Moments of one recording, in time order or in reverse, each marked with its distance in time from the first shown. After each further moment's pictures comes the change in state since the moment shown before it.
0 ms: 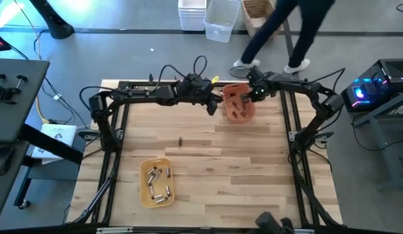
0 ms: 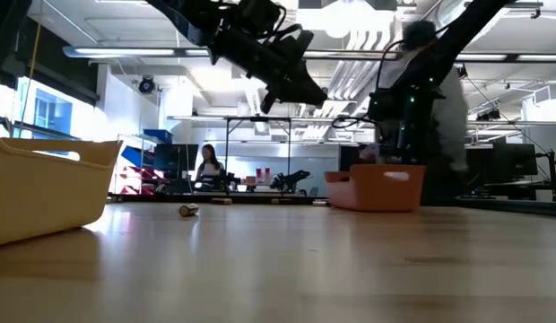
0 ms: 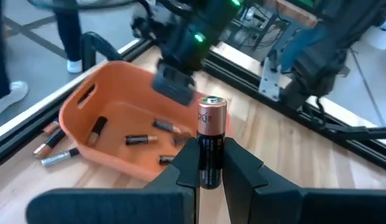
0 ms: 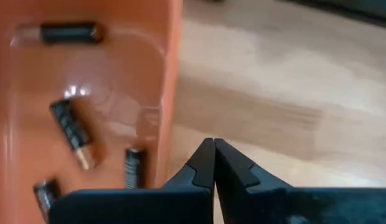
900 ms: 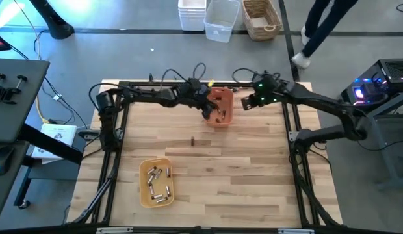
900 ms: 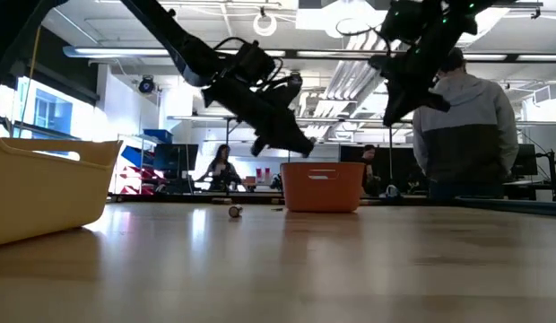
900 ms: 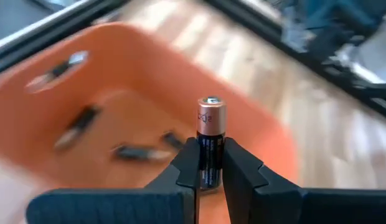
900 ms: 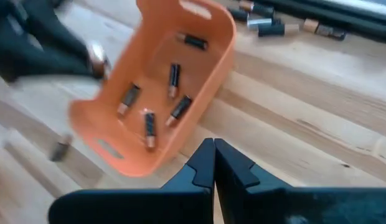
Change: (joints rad) left arm 0.081 0.099 -0.144 0.119 0.157 0.032; right arm 0.283 -0.442 -0.009 -0.085 -0.053 0.140
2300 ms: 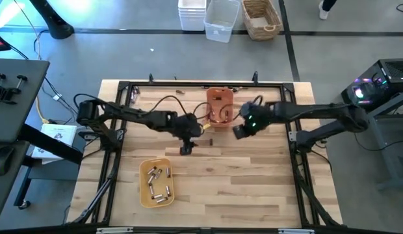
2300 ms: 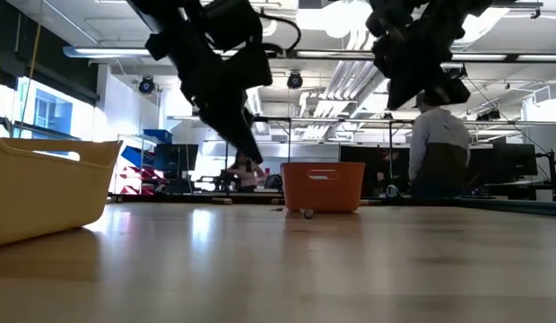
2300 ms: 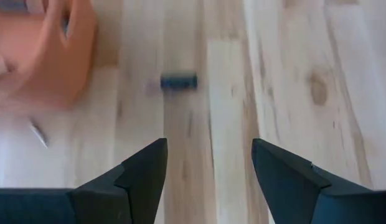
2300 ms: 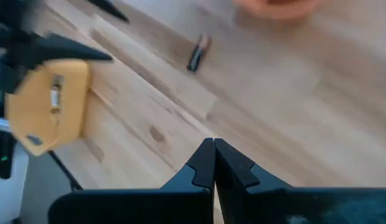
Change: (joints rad) left arm -0.347 -0.237 -0.167 -0.451 -0.182 0.341; right arm 0.455 0.051 -0.012 -0.004 -0.152 0.450
